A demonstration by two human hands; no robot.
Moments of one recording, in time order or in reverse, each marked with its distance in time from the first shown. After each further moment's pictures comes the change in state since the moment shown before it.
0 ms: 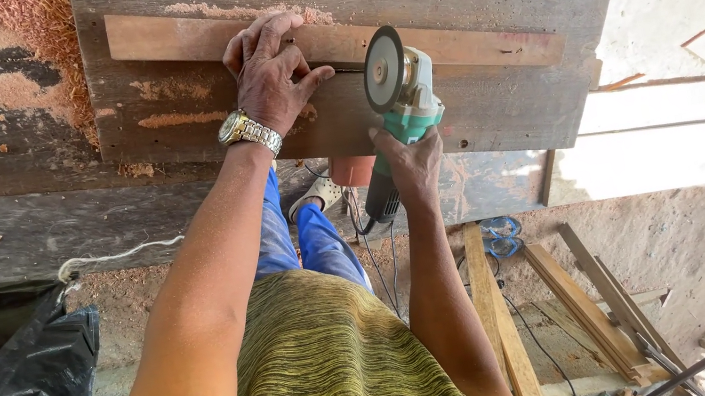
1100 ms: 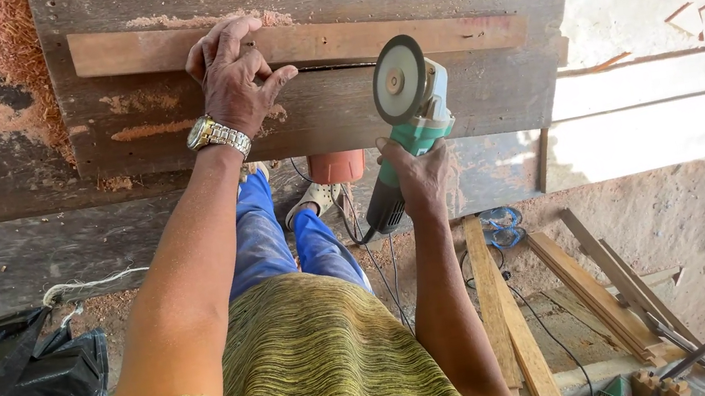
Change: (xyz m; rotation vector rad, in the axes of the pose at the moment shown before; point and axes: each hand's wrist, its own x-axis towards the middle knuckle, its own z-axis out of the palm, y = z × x) left_hand 0.002 0.006 -0.006 0.009 -0.039 0.007; right_hand -0.027 -0.012 -0.048 0.202 0.027 0.023
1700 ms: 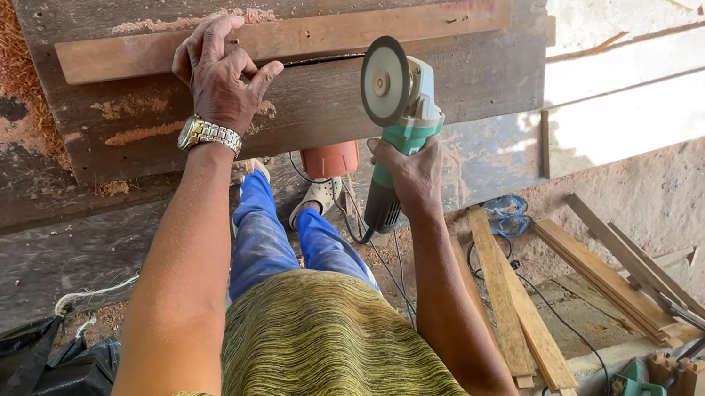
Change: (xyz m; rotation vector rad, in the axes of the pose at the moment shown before) left_hand -0.001 0.000 0.001 0.026 -0.012 0.001; right_hand -0.019 -0.003 -0.007 -0.017 0.001 -0.009
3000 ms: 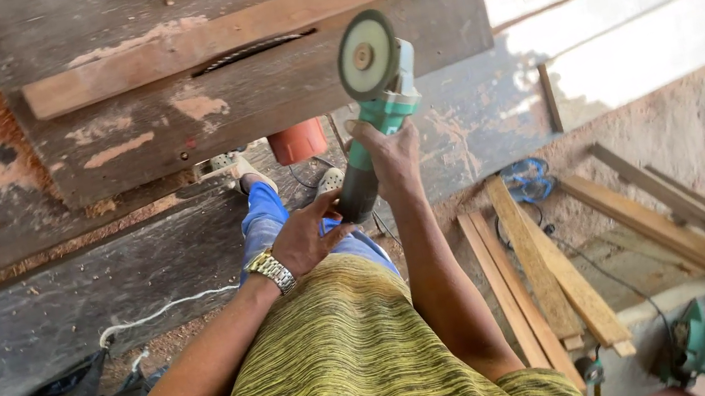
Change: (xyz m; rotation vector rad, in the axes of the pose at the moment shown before) left_hand -0.188 0.168 -0.003 -0.456 -0.808 -0.123; right_hand -0.037 0.012 -0.039 0.347 0.116 0.055
